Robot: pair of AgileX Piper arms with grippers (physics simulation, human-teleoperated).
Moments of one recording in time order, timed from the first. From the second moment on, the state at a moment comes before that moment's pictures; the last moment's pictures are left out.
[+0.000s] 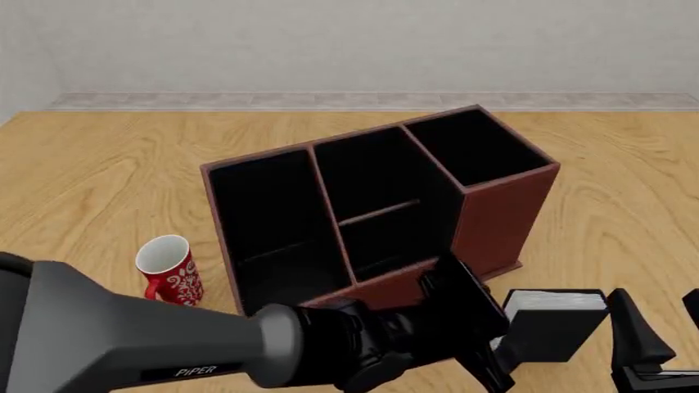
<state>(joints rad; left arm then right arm) -1.14 1.92 -1.10 -0.28 0.04 0.00 0.01 -0.01 0.01 0.01</state>
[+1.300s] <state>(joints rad) -1.14 2.05 -1.30 -0.15 0.07 0.00 0.01 -0.01 0.01 0.01</state>
